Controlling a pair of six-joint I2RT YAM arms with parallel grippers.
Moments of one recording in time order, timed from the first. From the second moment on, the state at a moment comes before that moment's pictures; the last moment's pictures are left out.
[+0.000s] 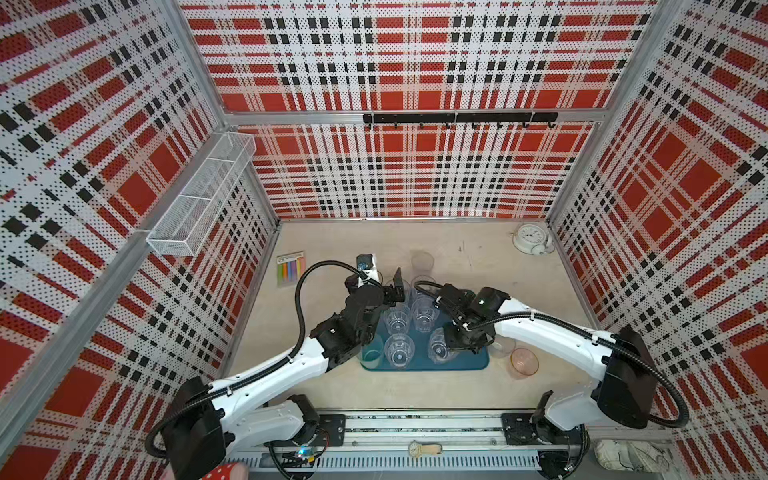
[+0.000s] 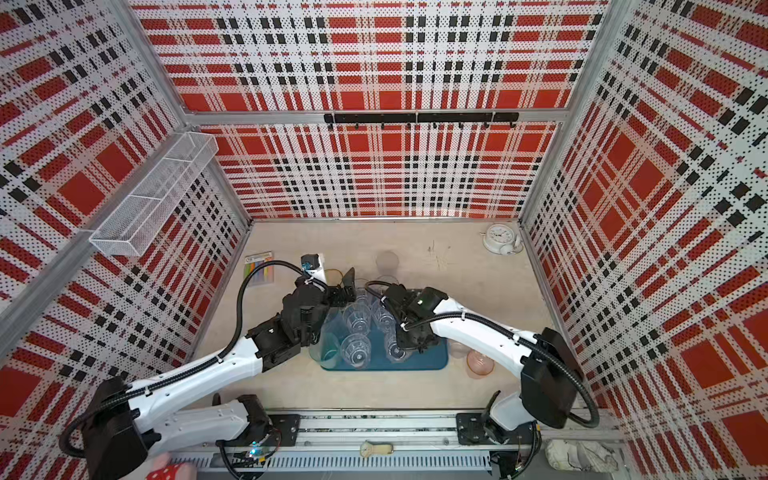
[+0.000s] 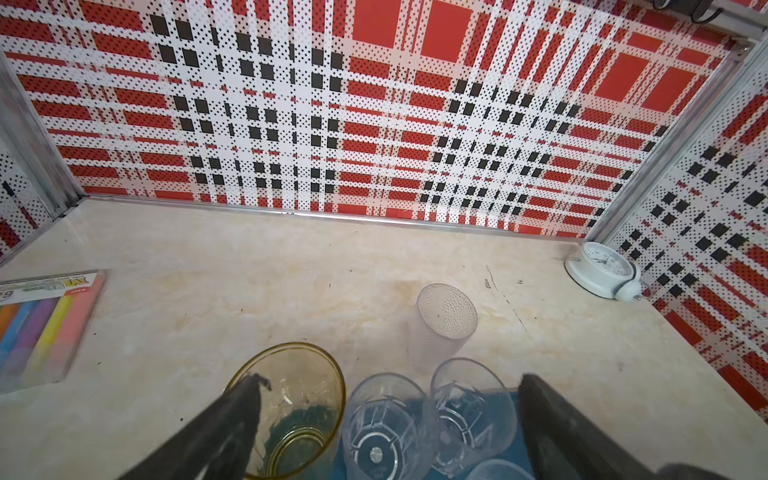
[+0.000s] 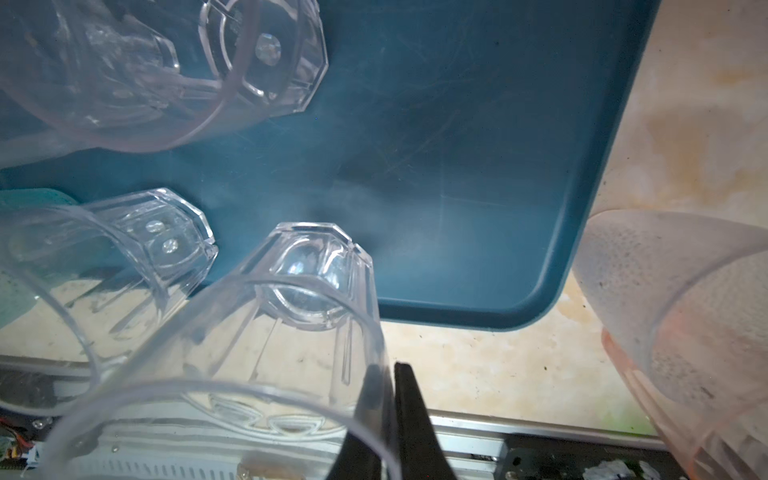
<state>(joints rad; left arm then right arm) -0.84 1.11 0.74 0.14 -0.65 -0.36 0.89 1.49 1.15 -1.08 0.06 0.82</state>
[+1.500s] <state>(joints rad) -0.96 1.38 0.86 0.21 -0.52 -0.38 0.50 1.36 1.24 -1.04 0.06 0.61</state>
